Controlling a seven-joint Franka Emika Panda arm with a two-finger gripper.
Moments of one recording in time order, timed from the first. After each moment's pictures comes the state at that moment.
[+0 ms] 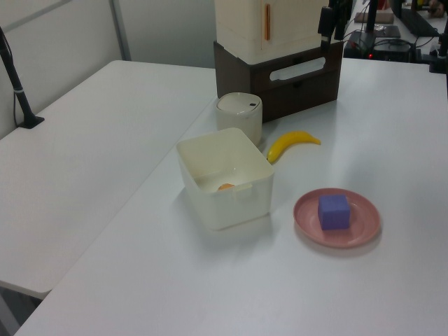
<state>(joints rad) 0.01 0.01 -0.09 -1.59 0.03 1.67 0.06</state>
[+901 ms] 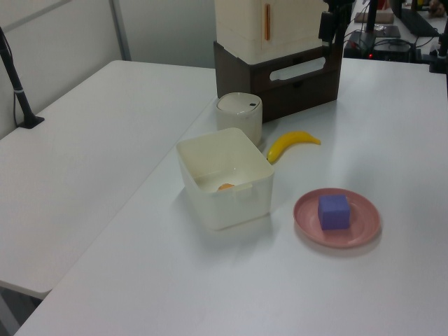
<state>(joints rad) 0.04 0.02 -0.09 -1.60 0.03 1.65 0.07</state>
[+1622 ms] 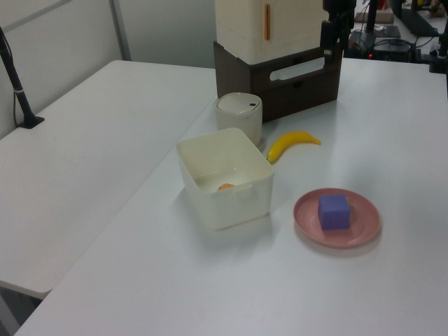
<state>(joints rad) 0.08 0.03 -0.09 -1.61 -0.03 1.60 0.15</state>
